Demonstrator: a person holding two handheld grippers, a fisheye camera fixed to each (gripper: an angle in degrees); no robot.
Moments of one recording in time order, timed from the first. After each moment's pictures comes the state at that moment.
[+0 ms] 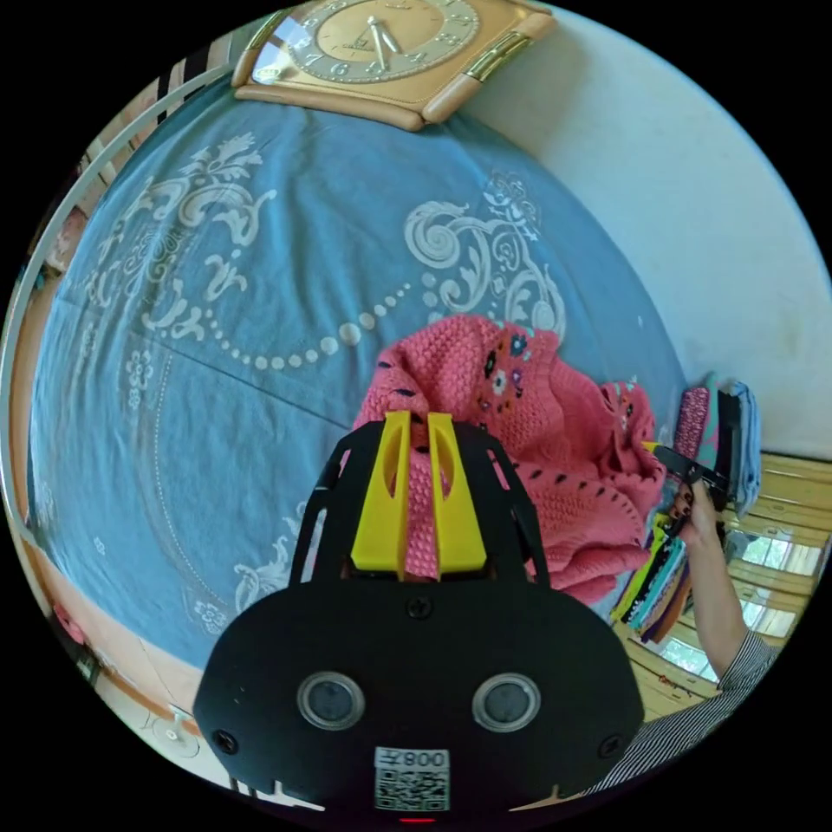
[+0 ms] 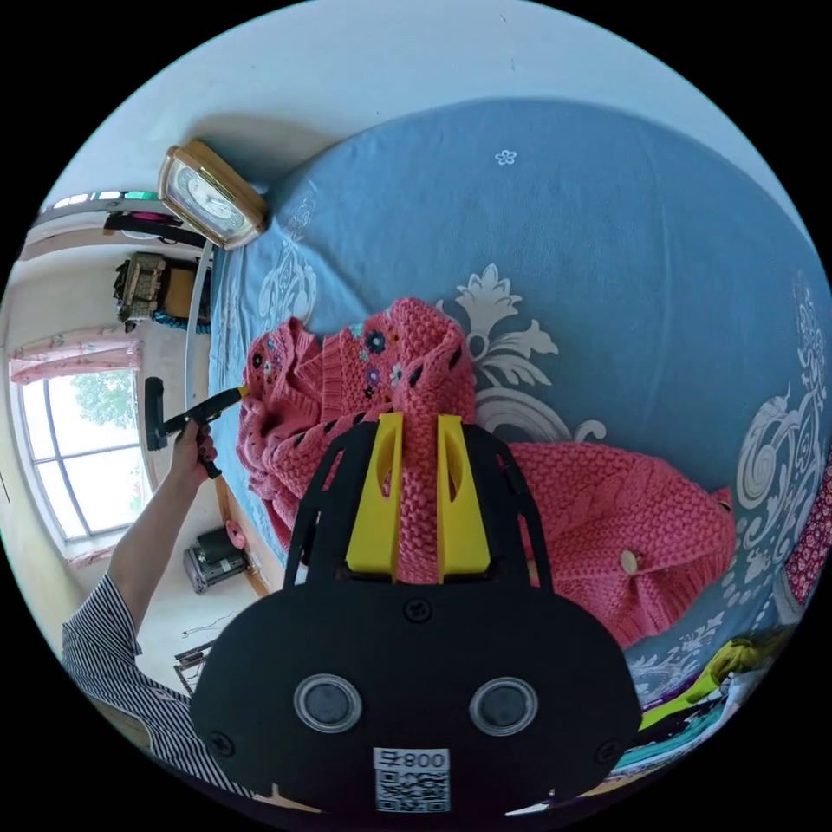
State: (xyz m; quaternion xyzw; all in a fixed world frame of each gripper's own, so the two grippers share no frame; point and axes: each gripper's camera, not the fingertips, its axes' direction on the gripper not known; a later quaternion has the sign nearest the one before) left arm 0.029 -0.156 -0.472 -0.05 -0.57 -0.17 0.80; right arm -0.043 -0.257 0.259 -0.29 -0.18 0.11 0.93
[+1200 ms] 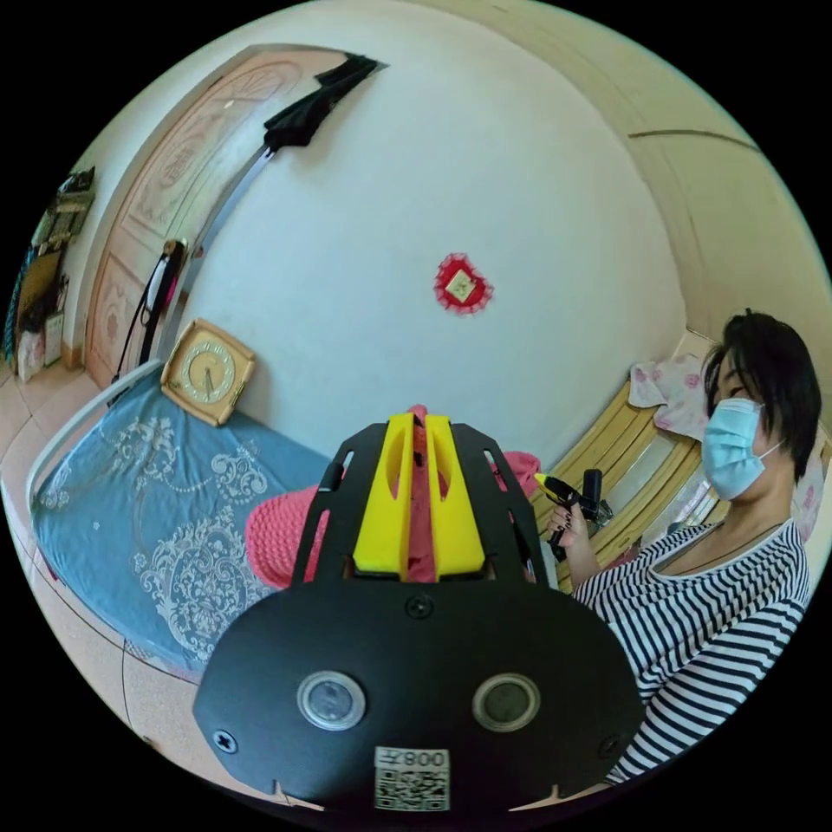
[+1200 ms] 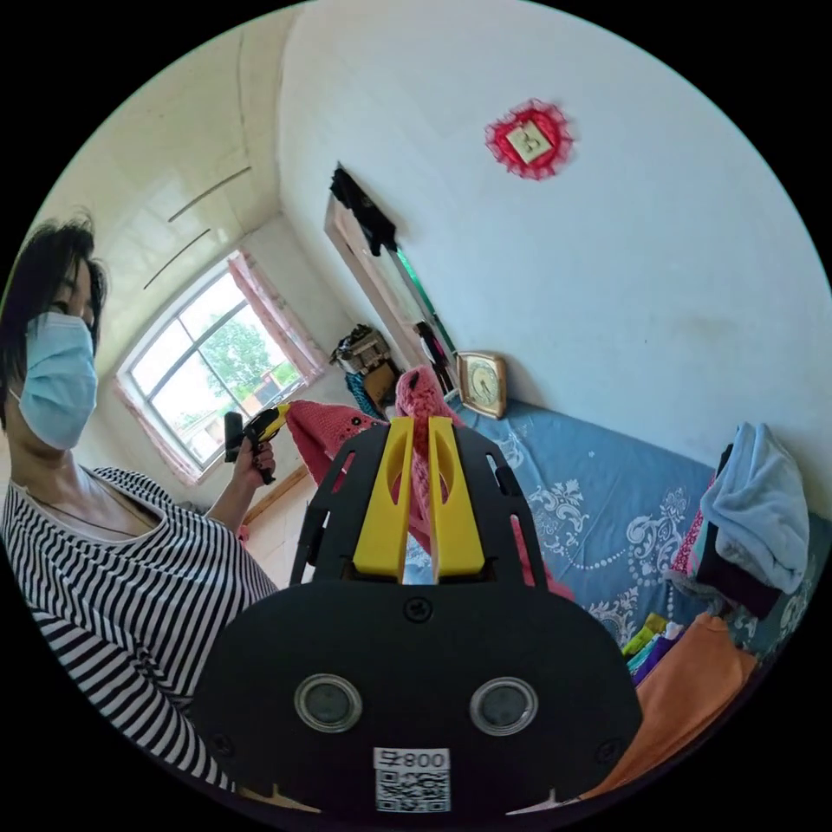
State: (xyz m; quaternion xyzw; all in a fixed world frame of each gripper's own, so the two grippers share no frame) left arm 0.629 0.193 -0.527 0.24 -0.37 0.21 0.87; right arm 0.066 -0.063 -0.471 0.11 -0.31 -0.09 0.94
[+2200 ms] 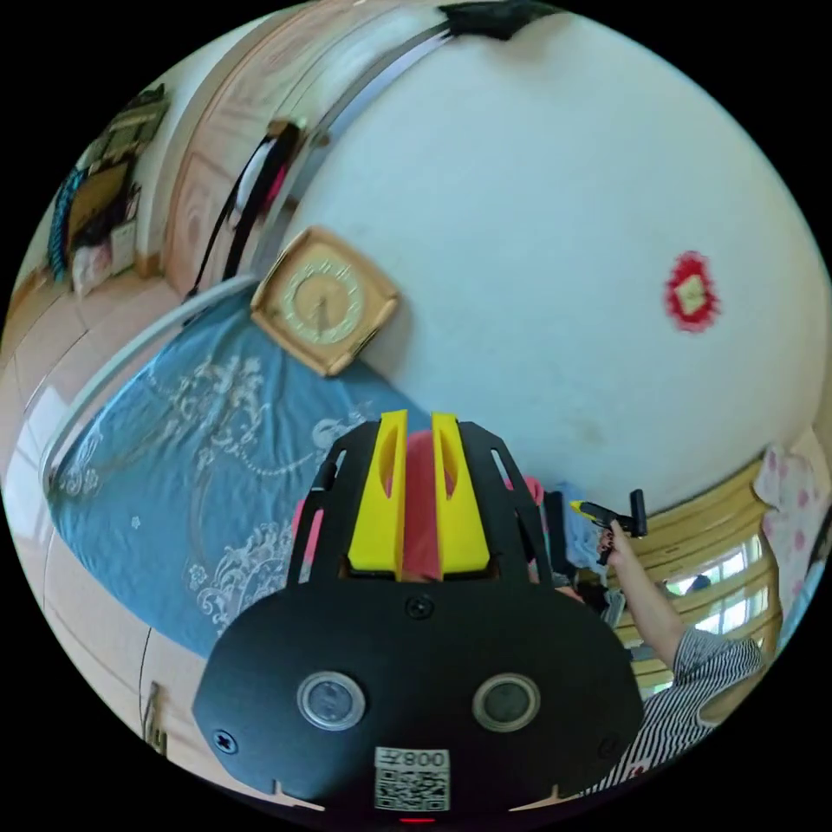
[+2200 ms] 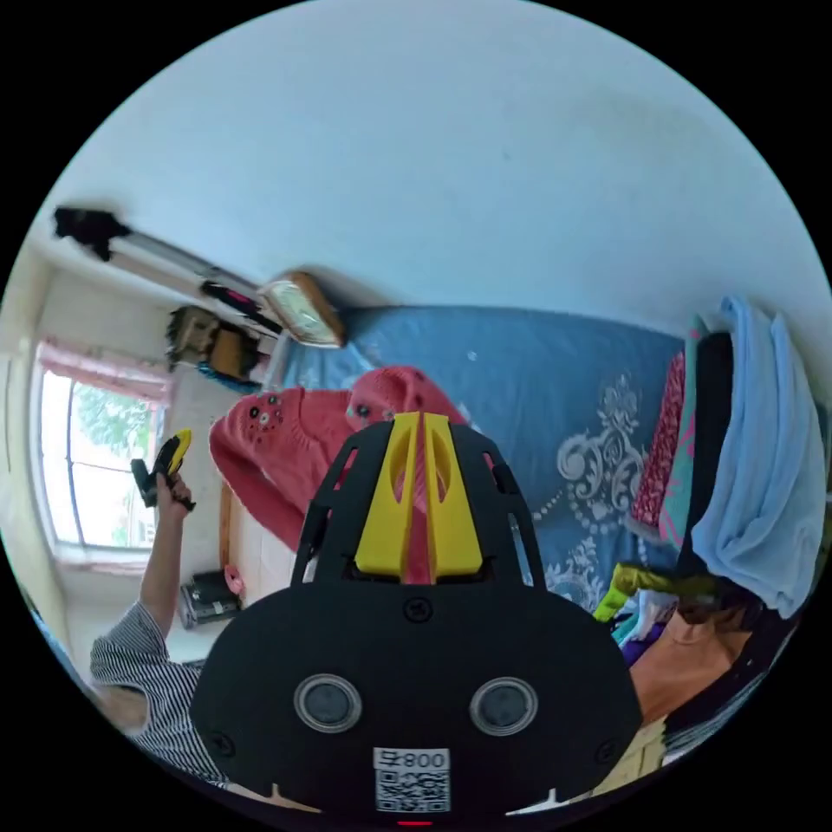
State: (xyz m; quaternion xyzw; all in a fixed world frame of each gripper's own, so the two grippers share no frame) left arm 0.277 -0.047 -0.577 0.18 -0.50 -0.07 0.84; right arm 0.103 -0.248 -0.046 -0.18 -0.13 0.13 0.97
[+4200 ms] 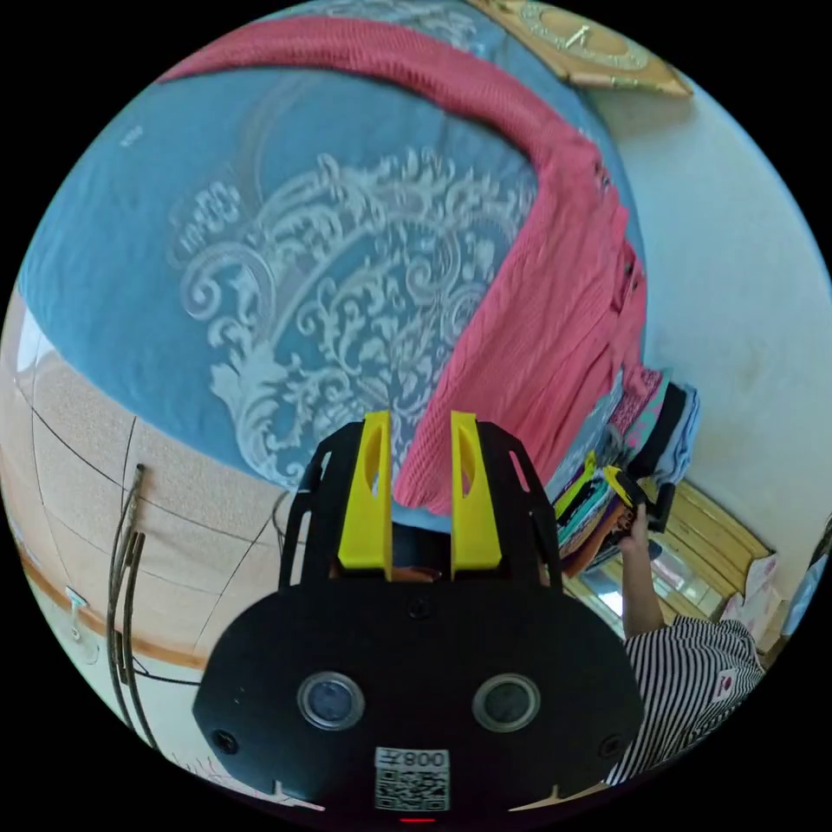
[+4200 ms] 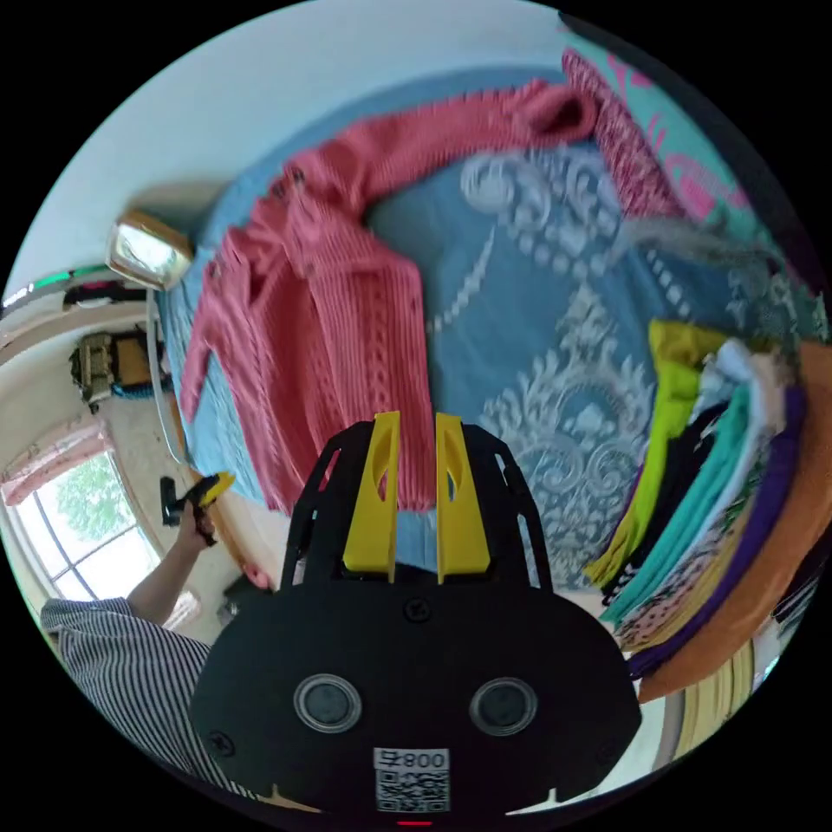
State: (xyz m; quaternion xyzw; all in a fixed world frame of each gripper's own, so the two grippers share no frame) left arm -0.248 0.154 -0.343 -0.06 -0.45 -0.40 0.80; right arm -0.207 0.071 0.310 -0.37 -0.08 0.24 0.89
